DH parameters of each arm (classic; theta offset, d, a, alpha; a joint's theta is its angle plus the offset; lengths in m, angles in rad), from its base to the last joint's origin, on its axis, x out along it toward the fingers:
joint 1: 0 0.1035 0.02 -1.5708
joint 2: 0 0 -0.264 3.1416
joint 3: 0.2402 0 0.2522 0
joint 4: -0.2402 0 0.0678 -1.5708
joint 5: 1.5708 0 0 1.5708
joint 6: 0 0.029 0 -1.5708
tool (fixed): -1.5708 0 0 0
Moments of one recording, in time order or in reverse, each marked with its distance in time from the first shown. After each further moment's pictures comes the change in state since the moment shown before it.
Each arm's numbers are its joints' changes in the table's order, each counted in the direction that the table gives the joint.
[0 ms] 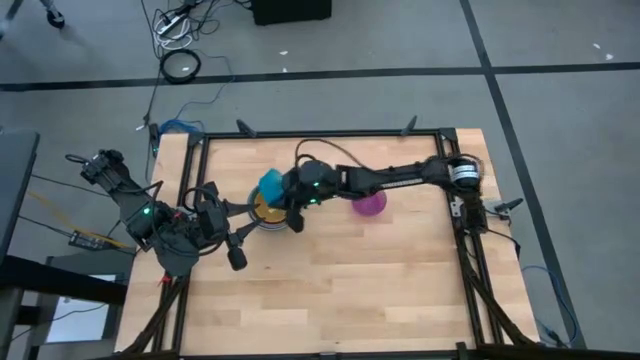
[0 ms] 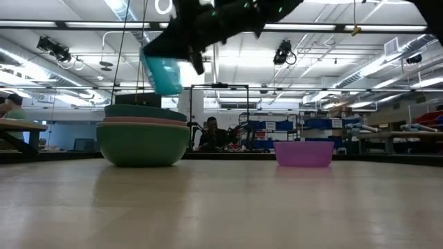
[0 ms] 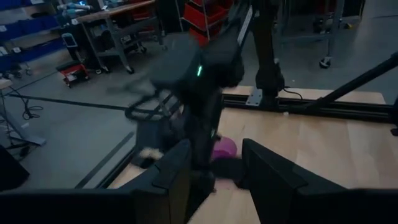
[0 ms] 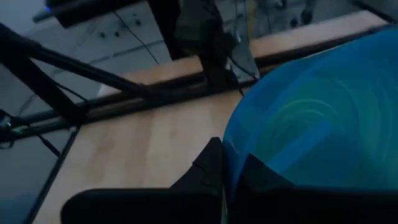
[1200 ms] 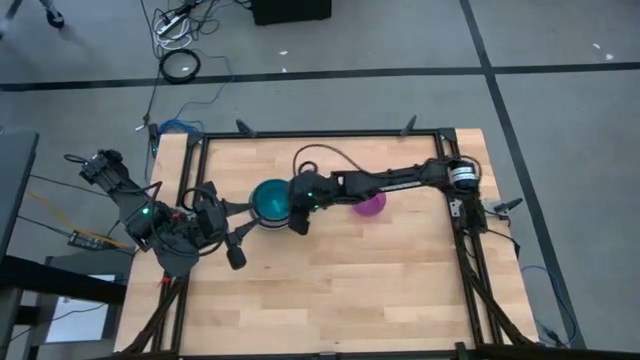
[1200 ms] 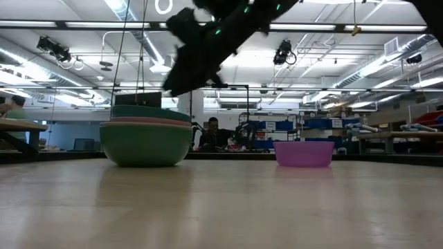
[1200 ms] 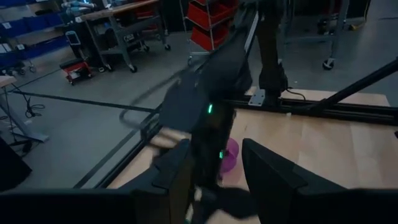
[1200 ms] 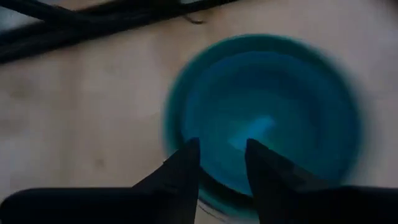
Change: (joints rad) left arm 0.000 0.000 0.000 -0.020 0.012 -0.030; right arm 0.021 0.049 0.029 -0.256 -0.174 -0.010
